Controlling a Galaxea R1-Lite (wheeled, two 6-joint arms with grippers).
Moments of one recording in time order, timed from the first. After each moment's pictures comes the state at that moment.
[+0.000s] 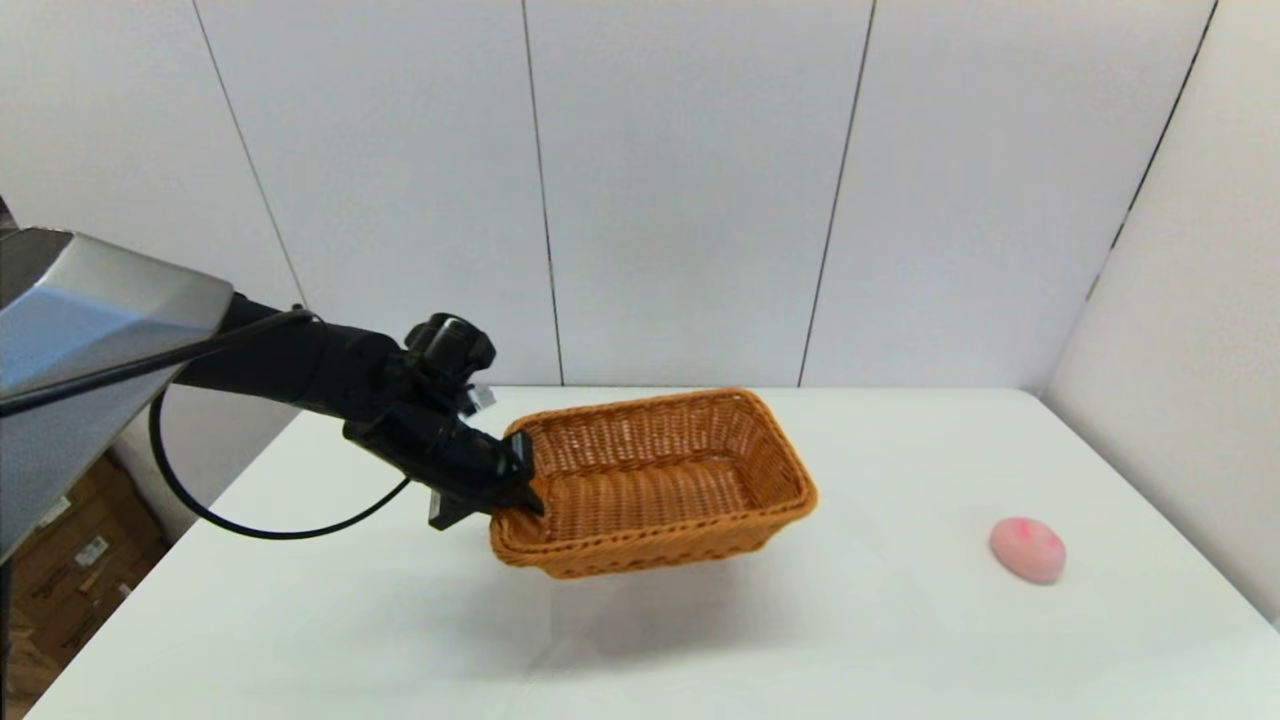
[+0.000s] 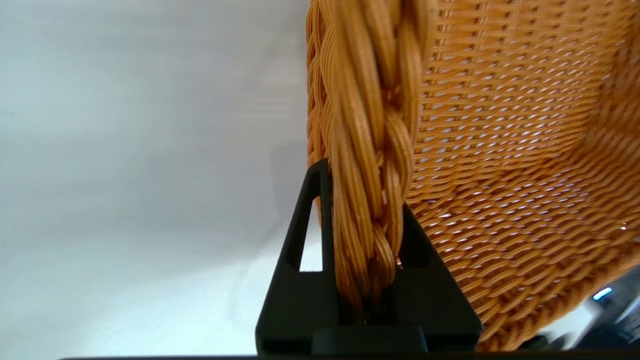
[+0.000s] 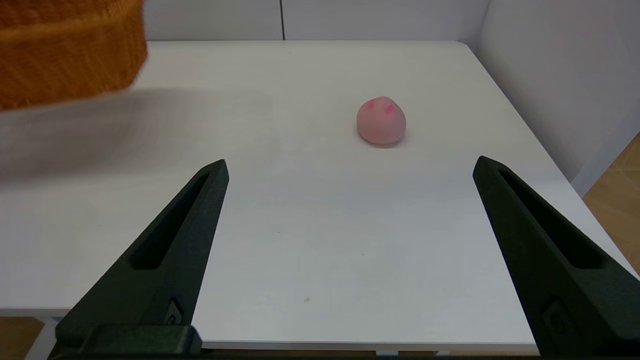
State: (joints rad) left arm -0.33 2.11 -1.35 0.38 -0.41 -0.62; right arm 0.00 0.00 -0.05 0.13 -0.02 0.00
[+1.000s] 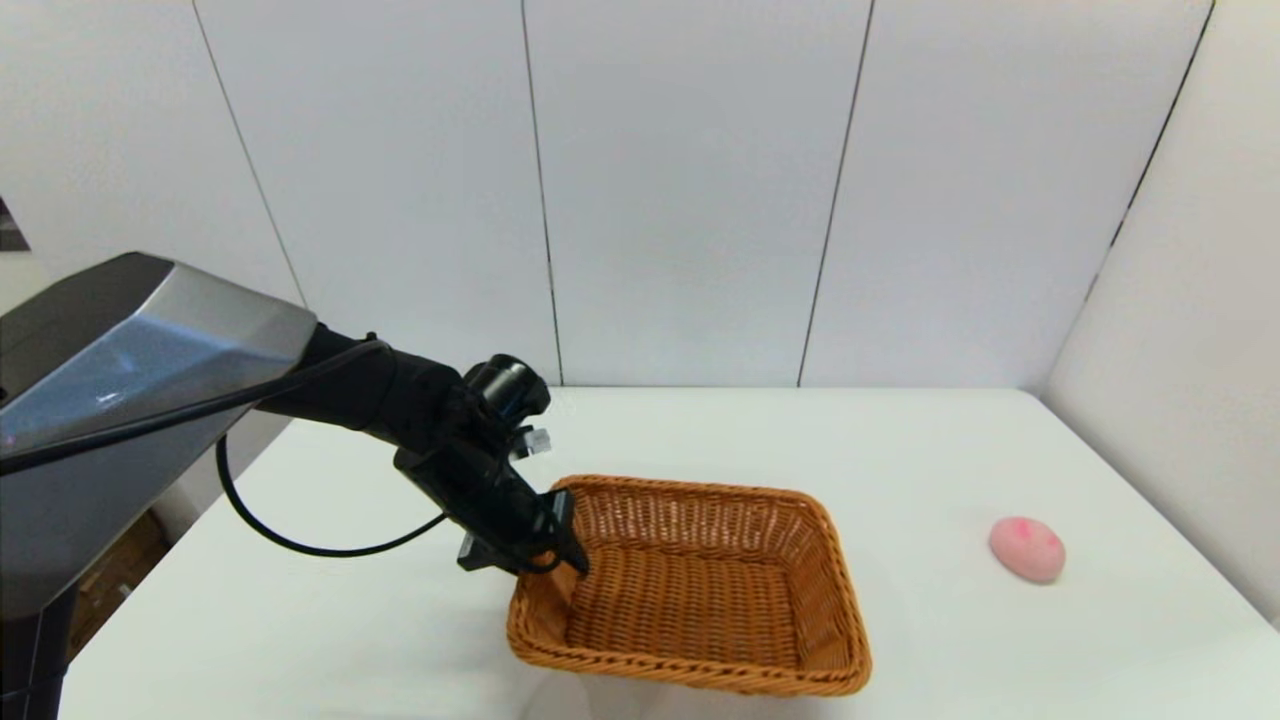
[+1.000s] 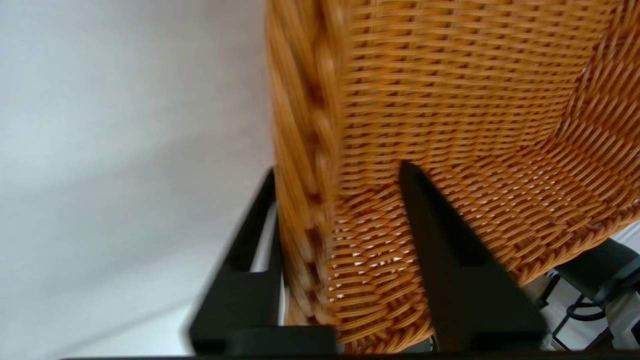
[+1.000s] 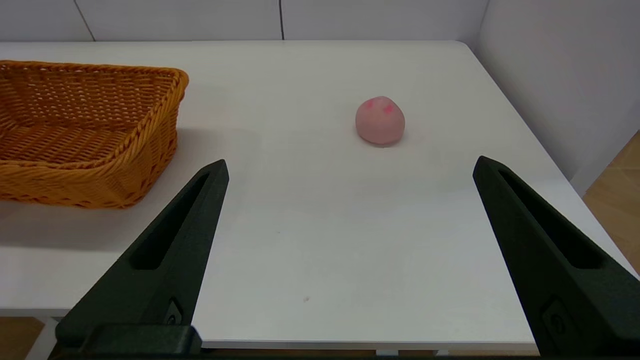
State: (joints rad) left arm -0.44 2.17 -1.35 0.47 -0.39 -0.46; right arm 0.00 0.00 -0.05 0.13 -0.02 0.00
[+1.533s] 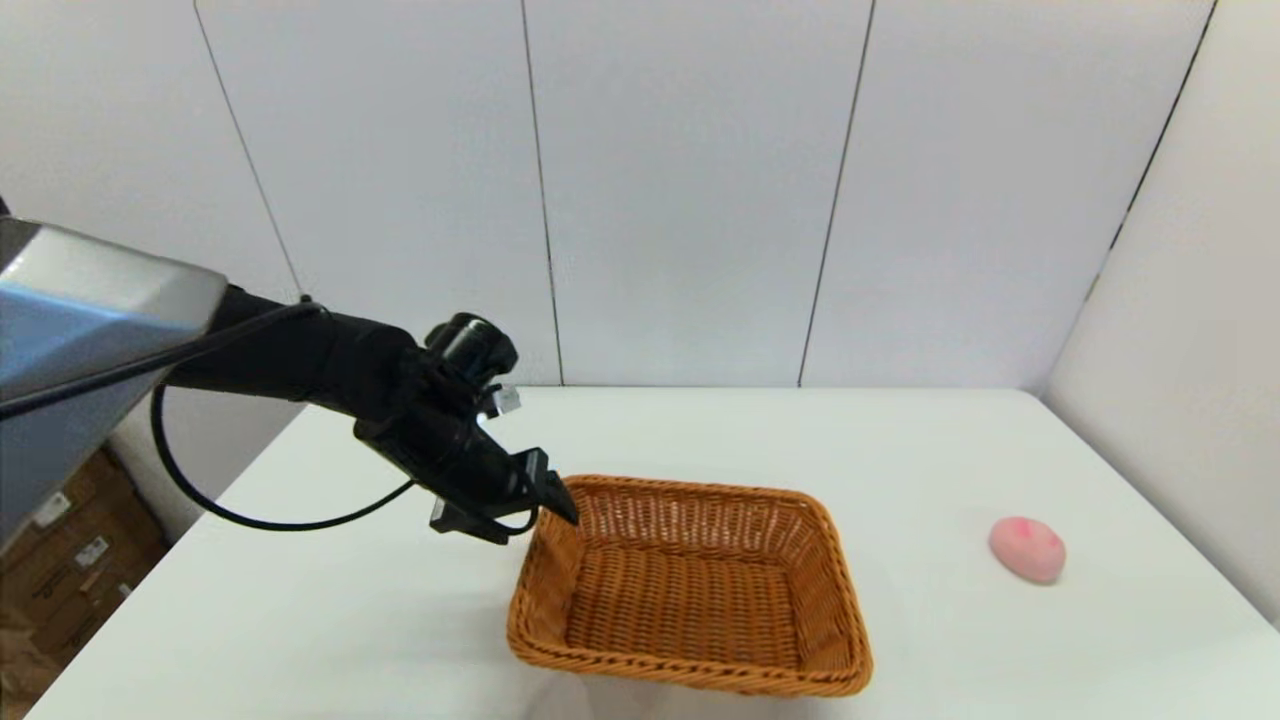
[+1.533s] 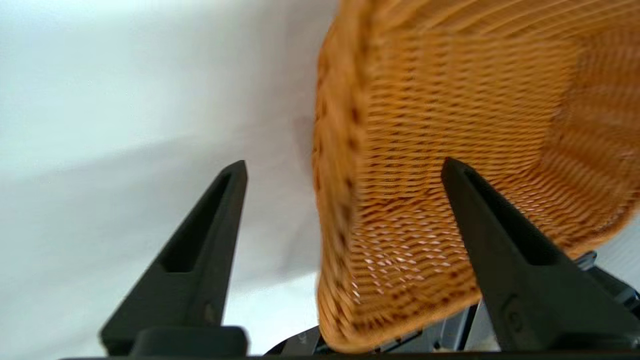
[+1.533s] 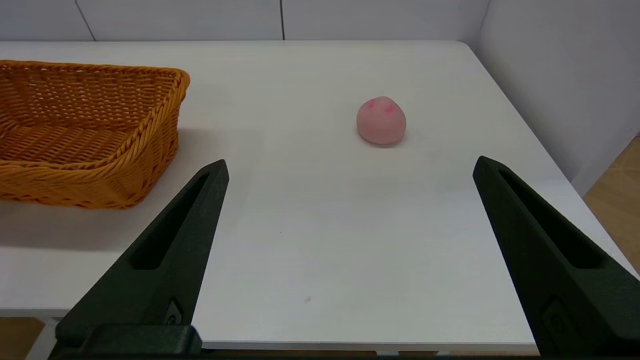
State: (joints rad) left arm -0.39 2.08 -1.37 0.47 -0.33 -0.46; right arm 0.00 0.00 -0.05 0.13 -0.02 0.01
